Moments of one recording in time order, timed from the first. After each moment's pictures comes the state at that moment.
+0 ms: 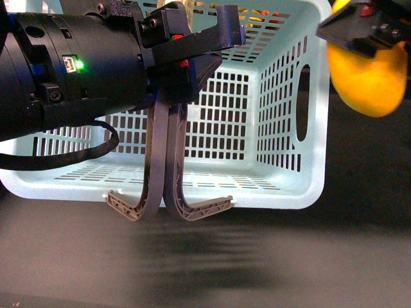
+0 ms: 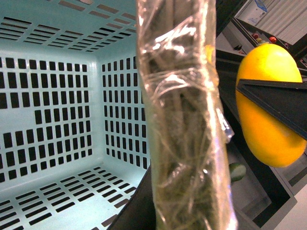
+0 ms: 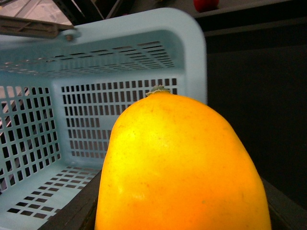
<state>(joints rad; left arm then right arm) -0.45 1.72 0.62 0.92 0.25 -0.37 0.22 1.57 0.69 0.47 -0.21 0.32</state>
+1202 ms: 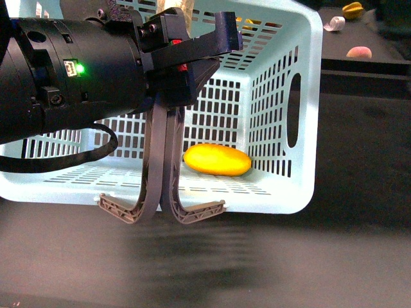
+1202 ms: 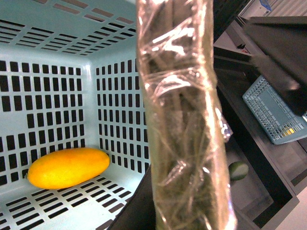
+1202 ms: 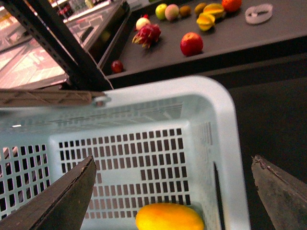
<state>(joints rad) -0.44 1.73 0.62 0.91 0.24 -0.37 0.36 1.59 0.69 0.63 0.13 0.43</state>
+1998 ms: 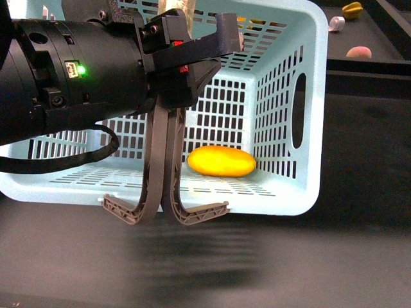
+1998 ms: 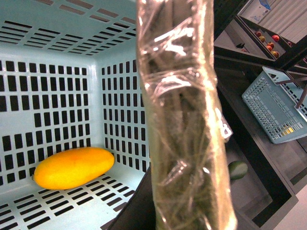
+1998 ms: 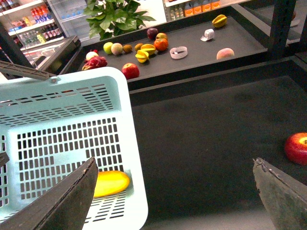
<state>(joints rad) -0.44 1.73 0.62 0.91 0.24 -0.37 0.46 0.56 0.16 0.20 0.50 0.34</state>
